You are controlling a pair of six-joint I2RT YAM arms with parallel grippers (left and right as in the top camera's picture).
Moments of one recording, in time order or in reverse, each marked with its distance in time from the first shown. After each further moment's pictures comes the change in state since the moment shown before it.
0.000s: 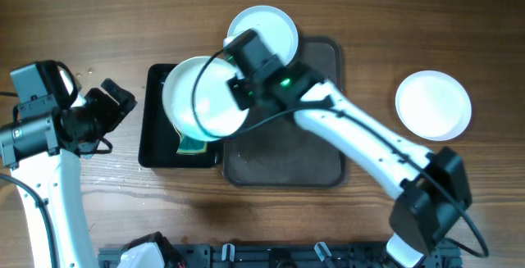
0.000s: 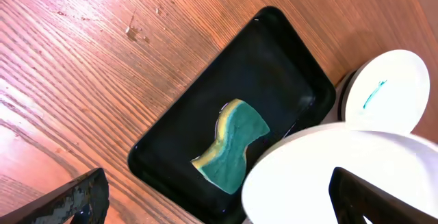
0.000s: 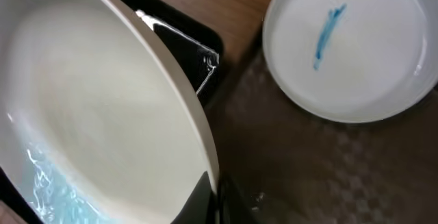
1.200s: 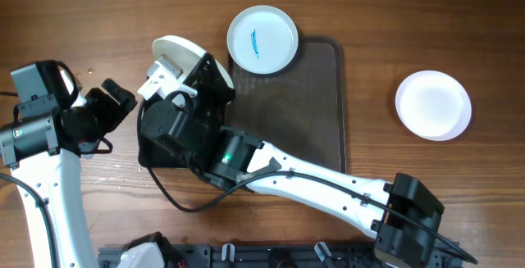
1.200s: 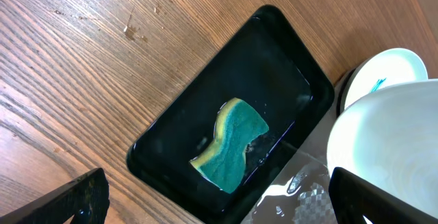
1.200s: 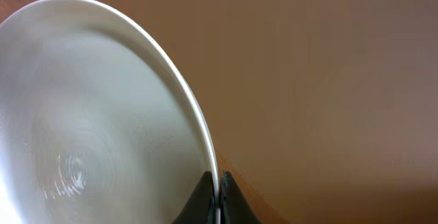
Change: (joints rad) left arm 0.000 0.000 0.000 0.000 0.004 0.000; right arm 0.362 0.029 0.000 0.553 1.033 -0.715
